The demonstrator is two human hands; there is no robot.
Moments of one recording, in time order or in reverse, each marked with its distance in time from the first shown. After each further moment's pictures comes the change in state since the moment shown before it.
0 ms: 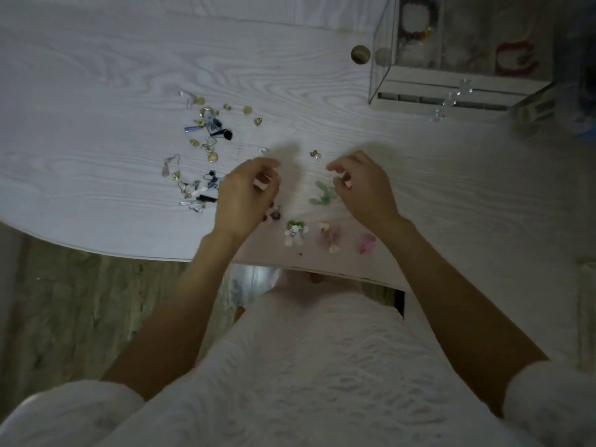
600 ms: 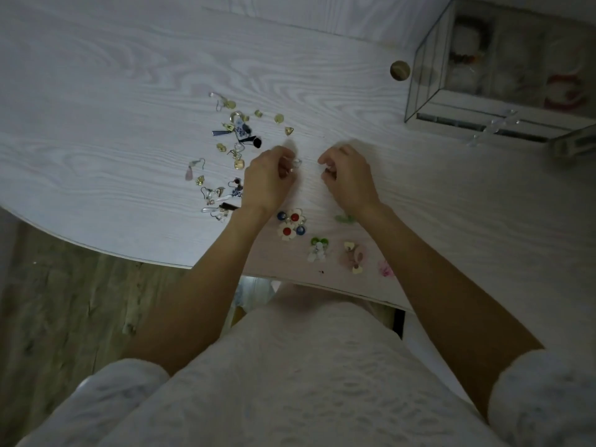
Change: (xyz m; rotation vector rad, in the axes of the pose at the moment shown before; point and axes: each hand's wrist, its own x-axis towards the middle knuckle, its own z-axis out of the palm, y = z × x) left_hand 0.059 -0.044 0.014 0.147 -0.041 -0.154; right_hand 0.065 -0.023 0.055 -0.028 -0.082 -0.026
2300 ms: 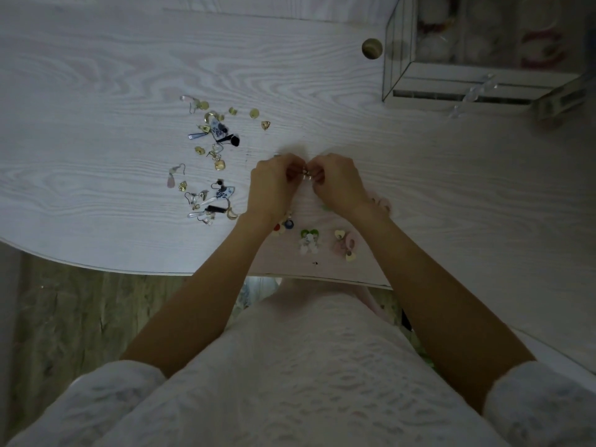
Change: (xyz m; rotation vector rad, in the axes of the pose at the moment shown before) left_hand -0.011 0.023 0.023 -0.039 -0.034 0.181; right_hand -0.020 -0.001 0.000 0.052 -0.065 0.141
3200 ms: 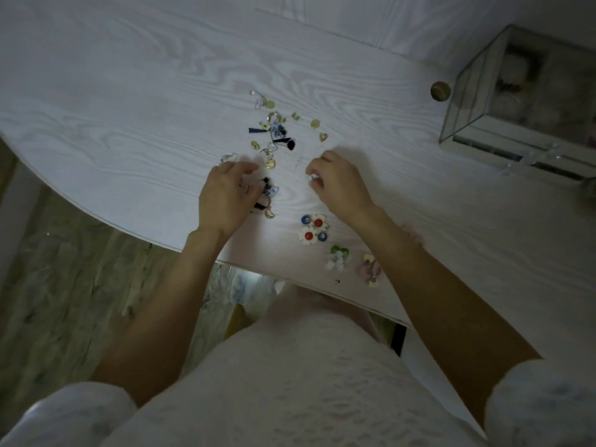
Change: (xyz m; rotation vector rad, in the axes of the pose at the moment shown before) left_hand -0.050 -0.080 -0.085 0.188 0.145 -0.265; right_hand 0.033 -0.045 0.028 -0.196 -0.115 -0.346
